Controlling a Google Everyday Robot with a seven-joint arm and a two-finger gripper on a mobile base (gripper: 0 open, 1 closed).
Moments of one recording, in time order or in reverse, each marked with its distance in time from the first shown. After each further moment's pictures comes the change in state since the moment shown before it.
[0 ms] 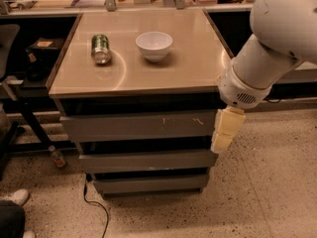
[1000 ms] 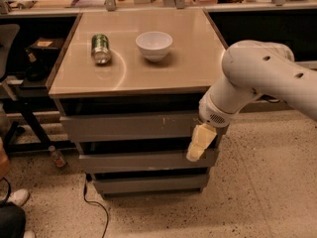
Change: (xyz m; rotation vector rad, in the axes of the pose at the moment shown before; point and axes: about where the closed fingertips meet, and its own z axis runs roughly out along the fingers) arm -0.007 -0.012 0.103 -0.038 -0.069 0.128
